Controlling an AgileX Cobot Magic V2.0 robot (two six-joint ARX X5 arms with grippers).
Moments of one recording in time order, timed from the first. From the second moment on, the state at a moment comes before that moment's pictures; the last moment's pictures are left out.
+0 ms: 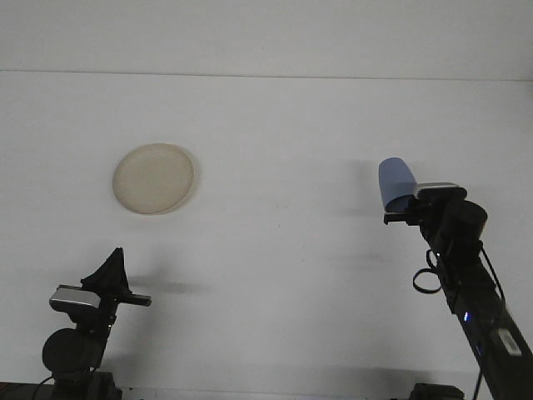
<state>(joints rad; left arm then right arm) -0.04 0.01 0.03 0.20 0.05 -0.02 -0.04 1.19 0.73 0.07 -0.13 -0.01</state>
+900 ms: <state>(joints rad) -0.04 0.01 0.03 0.20 0.05 -0.02 0.63 1.40 1.55 -1.34 0.07 0.31</state>
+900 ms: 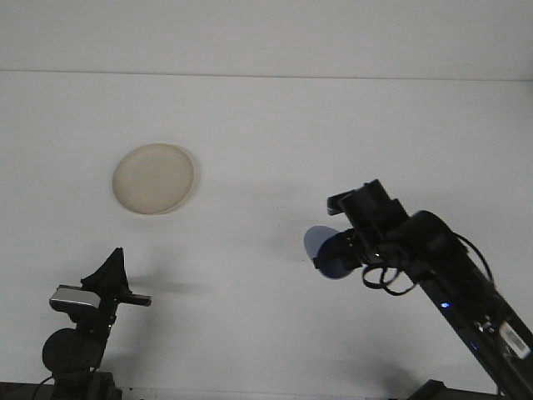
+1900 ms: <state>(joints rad) -0.04 0.01 0.03 0.20 0.05 -0.02 0.81 1.84 1.60 -1.34 -0.03 0.16</state>
